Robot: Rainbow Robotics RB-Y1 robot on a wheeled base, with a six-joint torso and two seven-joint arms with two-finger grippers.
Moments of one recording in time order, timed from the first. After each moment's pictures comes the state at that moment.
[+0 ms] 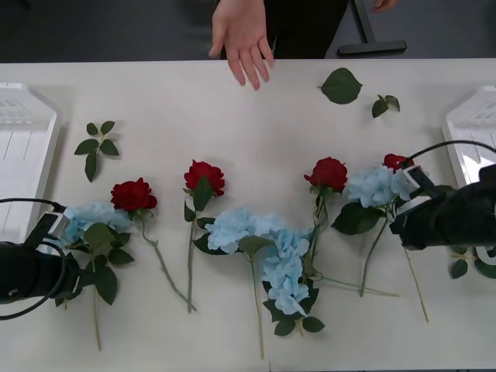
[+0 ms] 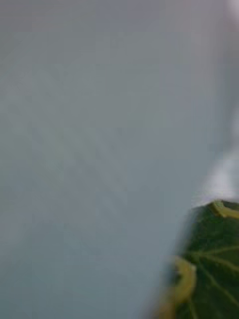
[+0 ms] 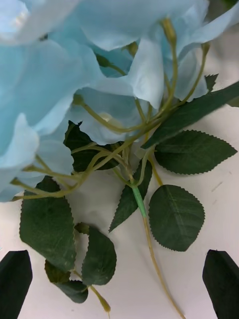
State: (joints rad) right arm -0.13 -0.88 0.19 -1.75 -1.14 1.12 1.77; left arm 0.18 0.83 -0.05 -1.92 0.88 1.15 -1.56
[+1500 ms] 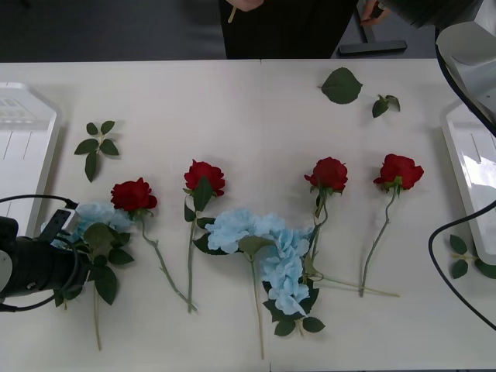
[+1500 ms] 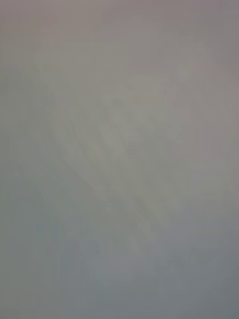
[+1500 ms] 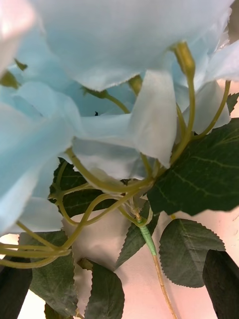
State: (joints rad) right arm -0.78 -0.62 0.21 -1.76 -1.90 0.41 2.45; left arm 0.12 0.80 -0.11 -1.87 0.78 1.14 -1.56
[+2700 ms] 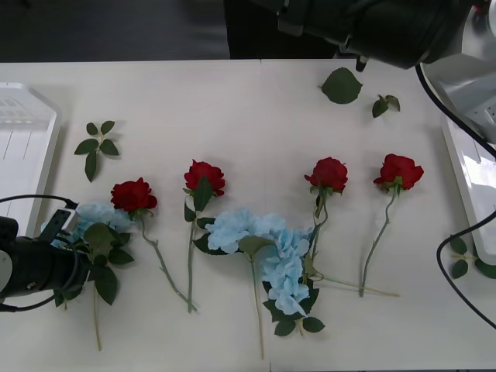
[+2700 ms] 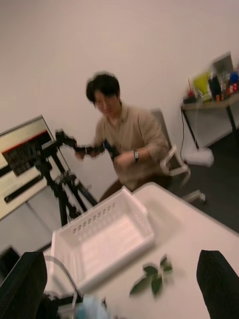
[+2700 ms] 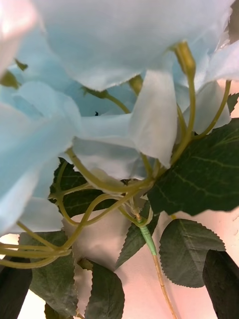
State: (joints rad) right arm -0.75 -0.65 0.30 -1.72 -1.95 0.69 2.23; left arm 0.12 0.80 -0.11 -1.87 0.78 1.14 -1.56
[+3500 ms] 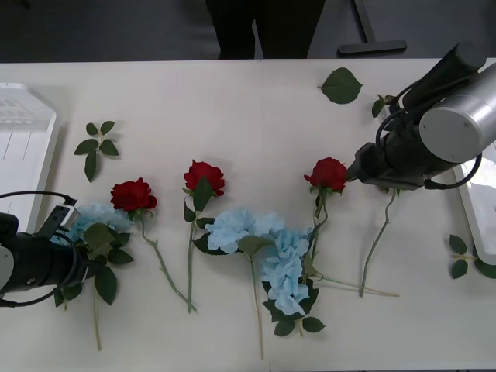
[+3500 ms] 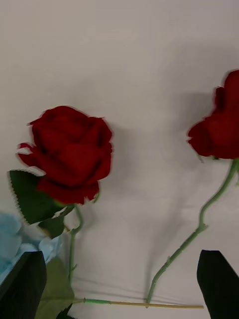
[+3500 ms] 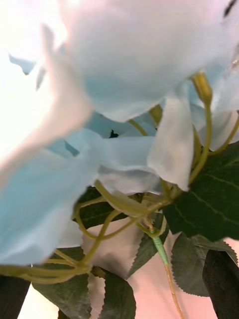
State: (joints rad) right arm -0.58 -0.76 0.38 -1.81 -0.82 1.58 0.81; left arm 0.10 0.79 -0.11 -1.85 0.75 1.14 -1.56
